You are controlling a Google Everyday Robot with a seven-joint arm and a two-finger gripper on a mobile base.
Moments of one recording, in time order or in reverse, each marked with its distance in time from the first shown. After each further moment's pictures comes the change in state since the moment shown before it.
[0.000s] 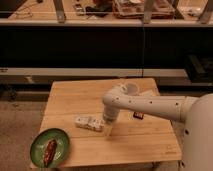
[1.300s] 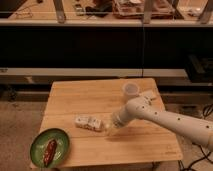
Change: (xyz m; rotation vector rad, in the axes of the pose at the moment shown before) arm -0.020 0.003 -0.006 -0.038 0.376 0.104
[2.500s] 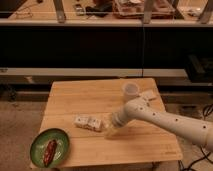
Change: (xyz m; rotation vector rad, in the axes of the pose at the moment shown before) arm 0.004 0.004 0.013 -0.013 0.007 -0.045
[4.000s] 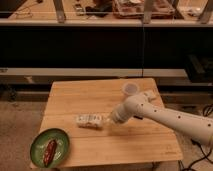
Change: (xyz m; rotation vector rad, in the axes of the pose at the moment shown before) arm 0.019 0.009 -0.041 -0.049 -0.037 -0.108
